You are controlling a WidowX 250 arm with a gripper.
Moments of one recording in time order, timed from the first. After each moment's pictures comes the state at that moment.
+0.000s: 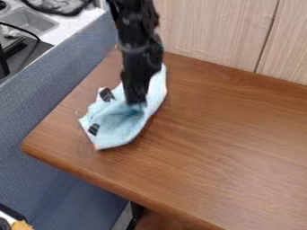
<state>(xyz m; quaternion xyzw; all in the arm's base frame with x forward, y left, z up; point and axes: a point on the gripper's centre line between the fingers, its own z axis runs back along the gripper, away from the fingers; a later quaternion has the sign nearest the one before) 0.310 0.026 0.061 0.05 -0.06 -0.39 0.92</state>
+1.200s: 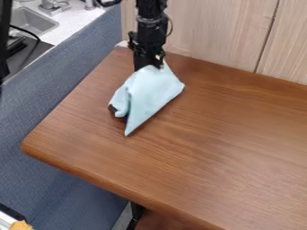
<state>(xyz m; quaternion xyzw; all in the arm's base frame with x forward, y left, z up) 0.418 0.077 0.010 0.02 0.03 -0.22 0.97</state>
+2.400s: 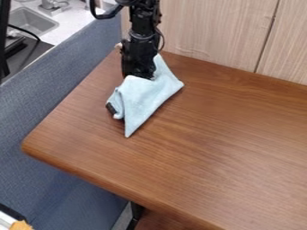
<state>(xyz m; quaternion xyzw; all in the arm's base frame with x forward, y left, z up) 0.411 0.090 -0.012 0.07 0.02 -0.23 0.97</state>
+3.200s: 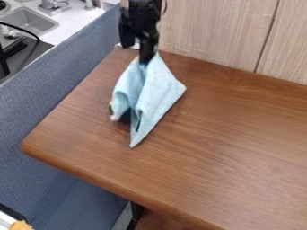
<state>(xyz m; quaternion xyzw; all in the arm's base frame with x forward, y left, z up) 0.416 0.080 0.074 0.07 -0.05 -0.22 0.97</state>
